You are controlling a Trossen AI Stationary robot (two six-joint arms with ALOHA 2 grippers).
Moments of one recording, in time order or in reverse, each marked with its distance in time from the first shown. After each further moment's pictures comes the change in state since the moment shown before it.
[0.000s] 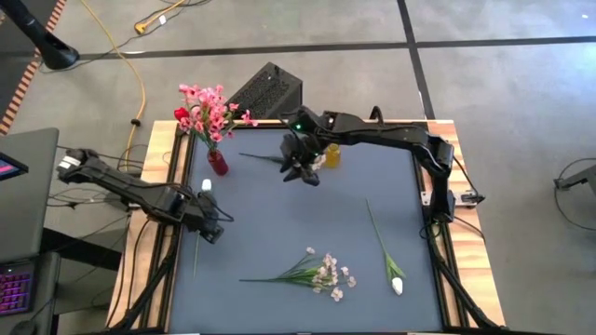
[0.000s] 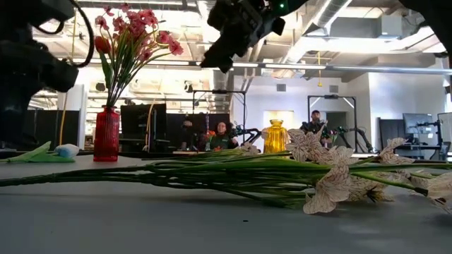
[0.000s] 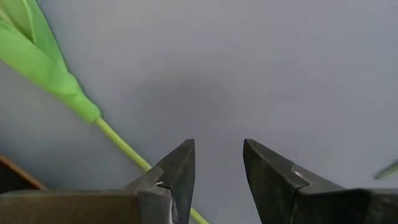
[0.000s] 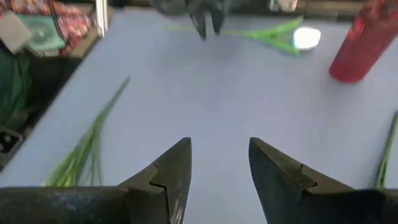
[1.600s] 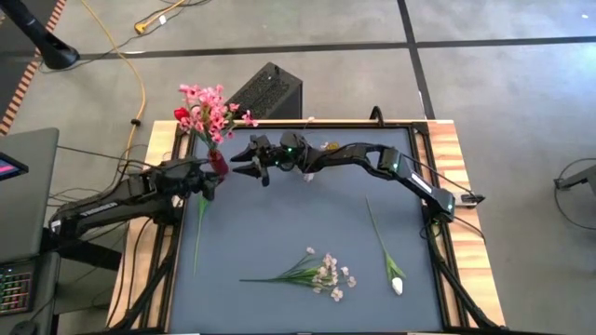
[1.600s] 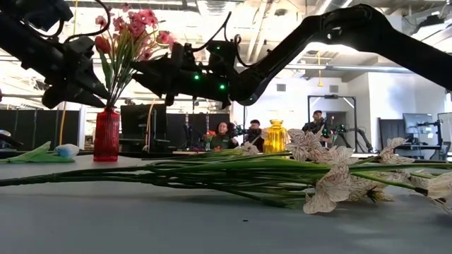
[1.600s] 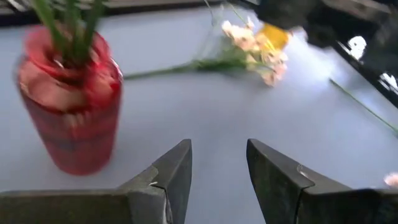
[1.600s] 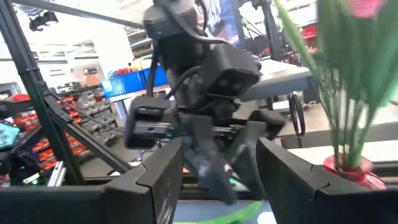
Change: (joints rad) left arm 0.693 -0.631 -0.202 0.340 -0.140 0.702; right arm 0.015 0.517 0.000 1.592 0.023 0.718
